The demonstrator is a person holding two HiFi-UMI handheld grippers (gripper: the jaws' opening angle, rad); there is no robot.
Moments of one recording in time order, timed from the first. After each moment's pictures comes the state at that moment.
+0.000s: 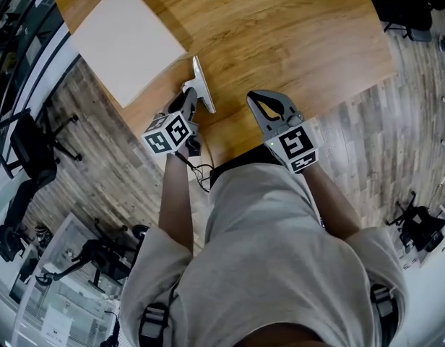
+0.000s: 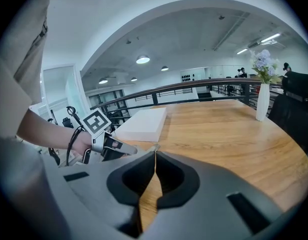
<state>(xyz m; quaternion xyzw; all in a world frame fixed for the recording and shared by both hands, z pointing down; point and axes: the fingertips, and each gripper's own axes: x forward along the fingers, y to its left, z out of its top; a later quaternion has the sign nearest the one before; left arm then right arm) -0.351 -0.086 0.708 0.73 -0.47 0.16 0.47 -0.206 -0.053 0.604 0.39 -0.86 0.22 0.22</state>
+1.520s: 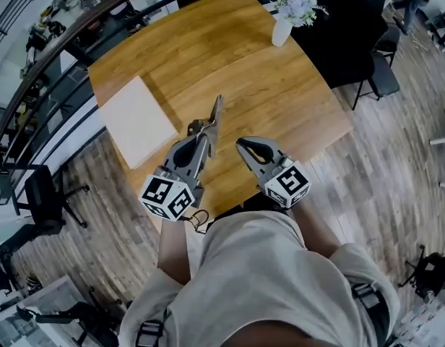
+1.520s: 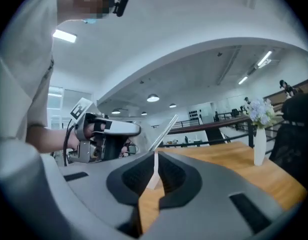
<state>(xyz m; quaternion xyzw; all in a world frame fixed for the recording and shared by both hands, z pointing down) -0.200 -0.086 0.398 0.92 -0.34 0.02 0.19 -0.128 -0.055 0.439 0.38 -0.92 0.11 0.04</state>
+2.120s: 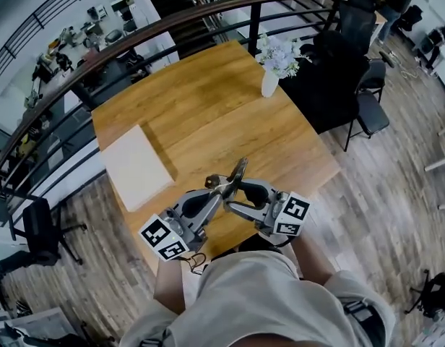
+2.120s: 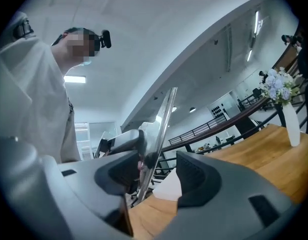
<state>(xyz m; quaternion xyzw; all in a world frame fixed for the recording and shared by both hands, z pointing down) -0.148 -0.043 0.345 0.97 -0.16 -0.08 0.18 -0.120 -0.039 0.387 0.22 -0.95 0.17 -0.10</state>
